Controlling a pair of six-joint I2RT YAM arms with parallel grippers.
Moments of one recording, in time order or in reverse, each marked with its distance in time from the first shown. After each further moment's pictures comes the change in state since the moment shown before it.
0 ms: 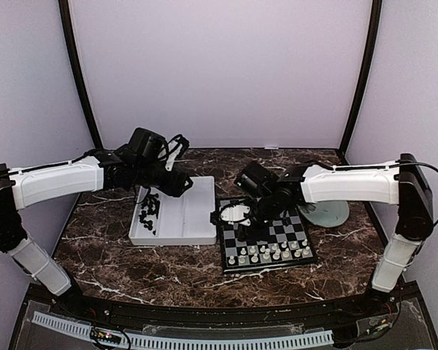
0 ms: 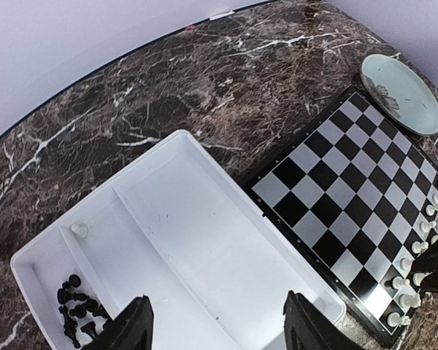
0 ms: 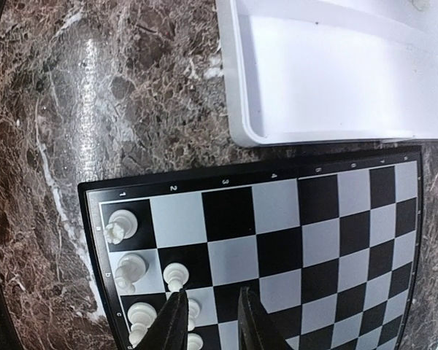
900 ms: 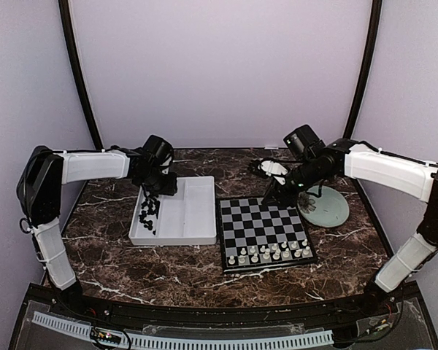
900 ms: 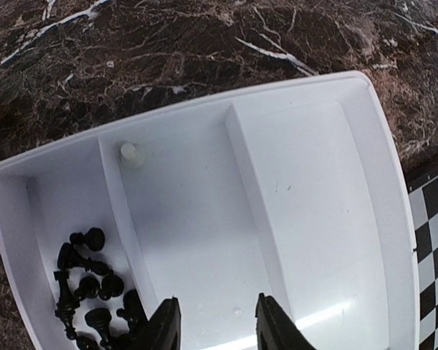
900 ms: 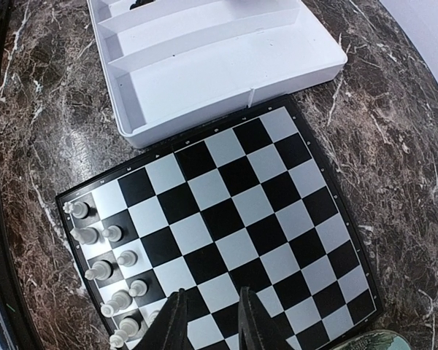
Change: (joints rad) left arm 0.168 0.311 0.131 -0.131 -0.045 -0.270; right arm -0.316 -0.210 -0.031 -0.008 -0.210 0.097
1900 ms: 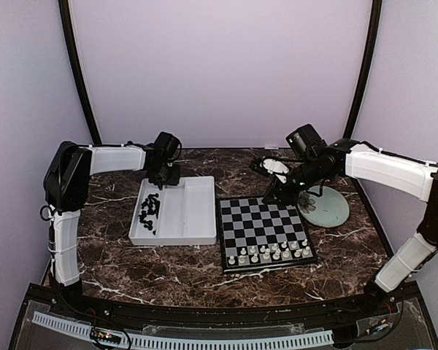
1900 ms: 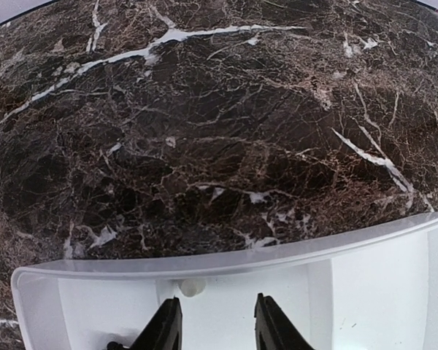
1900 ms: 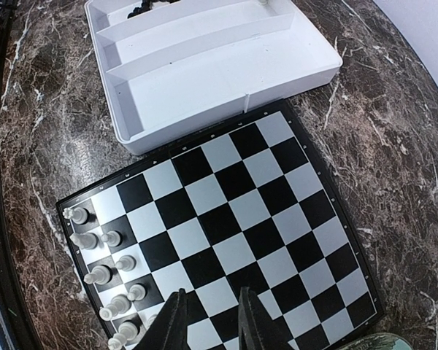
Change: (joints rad) left arm 0.050 0.277 0.283 0.008 -0.172 -0.048; right arm -0.023 -0.002 -0.010 0.025 -0.033 0.005
